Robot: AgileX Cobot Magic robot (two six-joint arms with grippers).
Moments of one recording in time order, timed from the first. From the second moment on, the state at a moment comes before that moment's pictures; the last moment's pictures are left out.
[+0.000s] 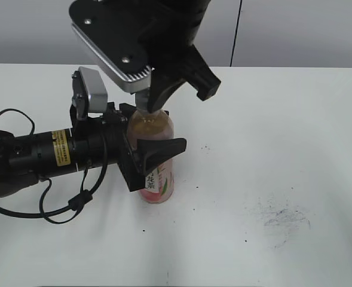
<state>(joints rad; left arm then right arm) -0.39 1.99 -0.70 0.91 -1.23 -0.33 0.78 1.96 -1.87 0.15 1.23 -1.70</state>
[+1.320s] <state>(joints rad) -0.39 1.99 -0.70 0.91 -1.23 -0.34 0.79 1.96 -1.87 0.15 1.22 -0.57</state>
